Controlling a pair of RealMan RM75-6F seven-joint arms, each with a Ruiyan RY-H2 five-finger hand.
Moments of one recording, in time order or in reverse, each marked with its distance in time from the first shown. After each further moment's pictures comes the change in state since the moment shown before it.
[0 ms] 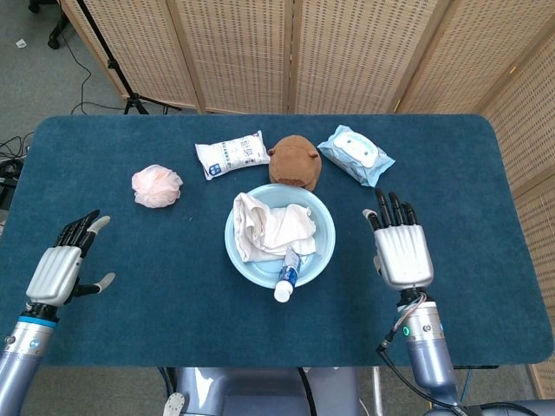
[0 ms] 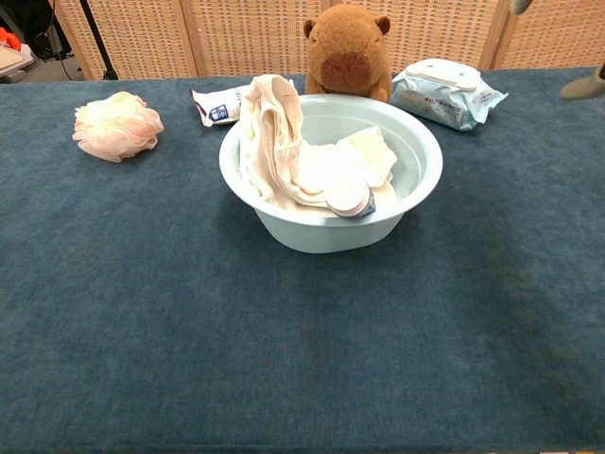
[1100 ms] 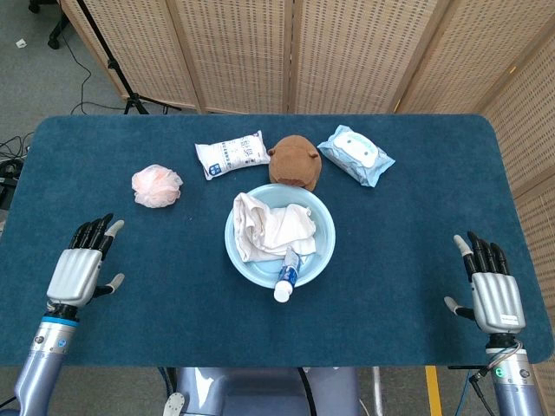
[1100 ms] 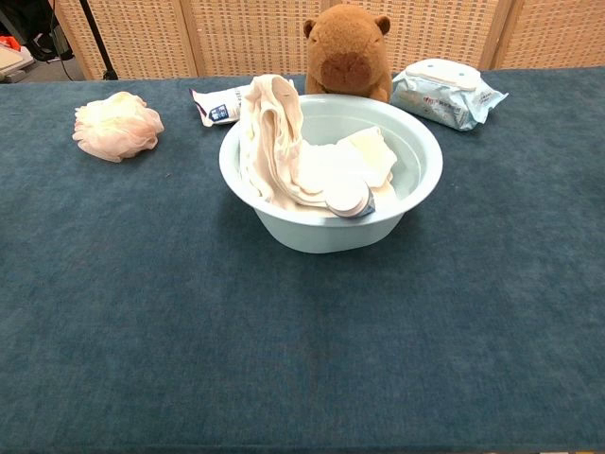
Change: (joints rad) left arm -0.021 -0.122 -0.013 0.024 -0.061 0.028 0.312; right arm -0.414 0.106 -0.182 0.488 -0.363 -0.083 0.844
